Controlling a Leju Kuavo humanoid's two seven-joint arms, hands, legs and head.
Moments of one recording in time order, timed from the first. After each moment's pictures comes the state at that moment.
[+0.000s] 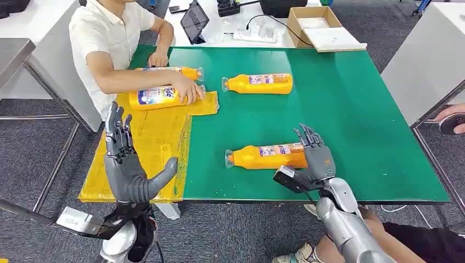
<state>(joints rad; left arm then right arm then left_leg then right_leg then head) -0.06 -0.18 -0.33 -1.71 0.00 0.27 -0.67 -0.44 -0.13 0.15 -0.72 0.89 -0.46 -0.35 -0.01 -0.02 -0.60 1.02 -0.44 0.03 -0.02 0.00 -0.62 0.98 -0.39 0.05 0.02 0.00</state>
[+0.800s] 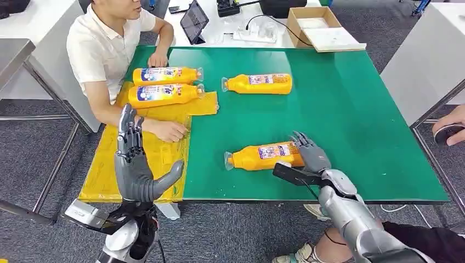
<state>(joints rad) -0.08 -0.16 -0.34 -1.65 0.05 0.19 -0.67 -0.59 -0.15 0.24 -0.49 0.93 -0.10 -0.26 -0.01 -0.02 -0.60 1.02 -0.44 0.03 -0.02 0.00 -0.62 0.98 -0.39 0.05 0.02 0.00</state>
